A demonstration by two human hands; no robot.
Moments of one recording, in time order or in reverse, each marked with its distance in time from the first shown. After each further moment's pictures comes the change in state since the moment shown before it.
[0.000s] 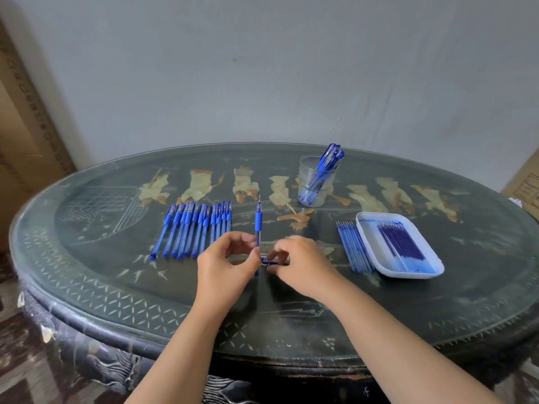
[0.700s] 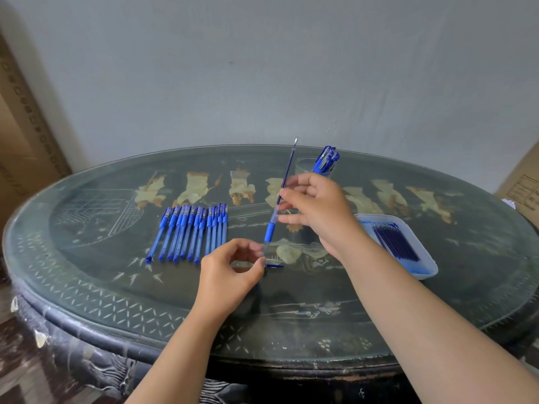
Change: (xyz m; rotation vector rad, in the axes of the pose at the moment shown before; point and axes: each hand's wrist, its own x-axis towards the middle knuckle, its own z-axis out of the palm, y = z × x) left_hand -0.003 0.000 0.001 0.060 -0.131 0.053; right_hand 0.018 -0.031 -0.072 0.995 0.229 0.112
